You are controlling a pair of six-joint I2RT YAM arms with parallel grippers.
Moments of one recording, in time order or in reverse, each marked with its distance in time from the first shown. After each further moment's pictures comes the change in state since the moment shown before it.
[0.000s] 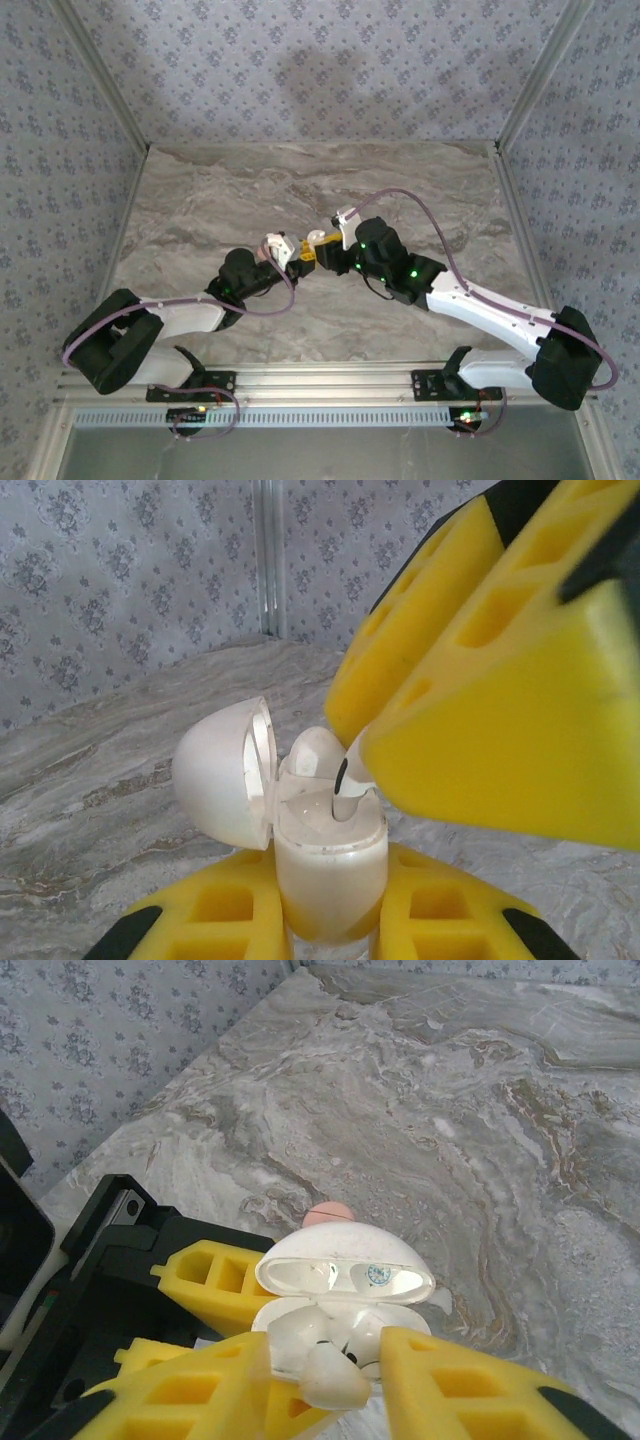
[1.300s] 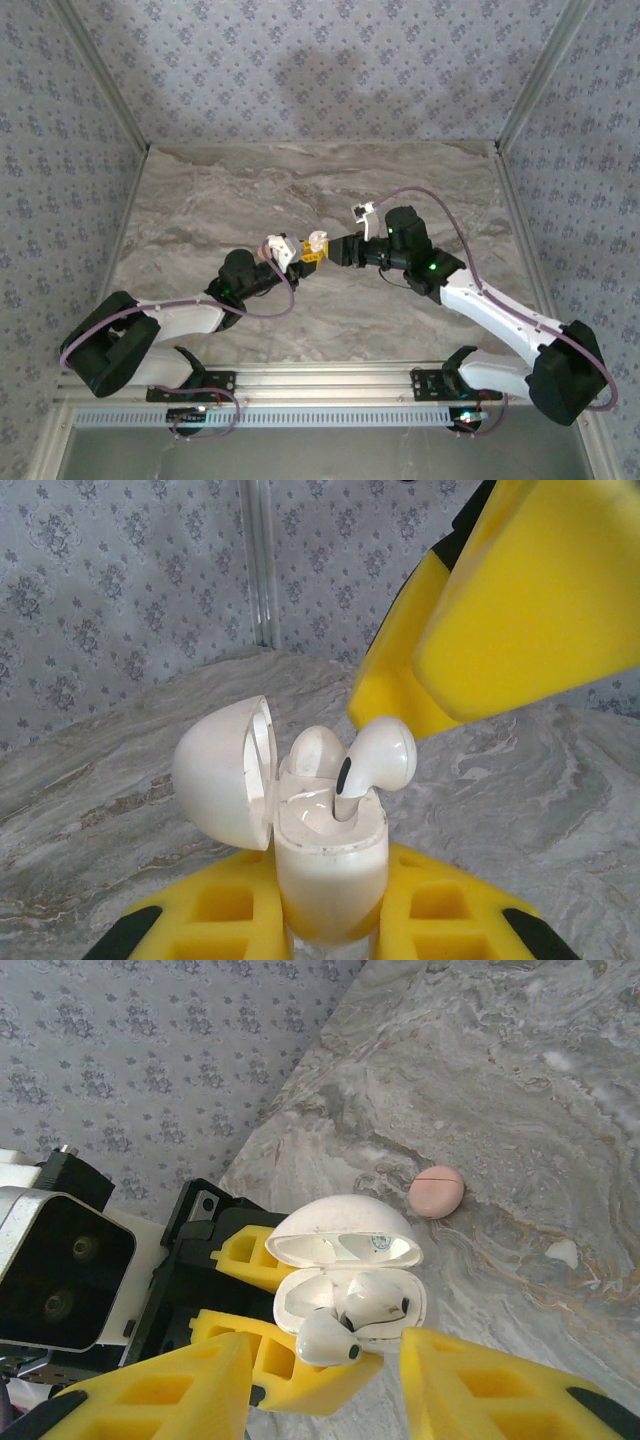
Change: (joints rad) left arm -0.013 -0.019 0.002 -0.003 0.000 0.030; right arm -0.216 -0.050 -0.071 0.071 -0.466 0.230
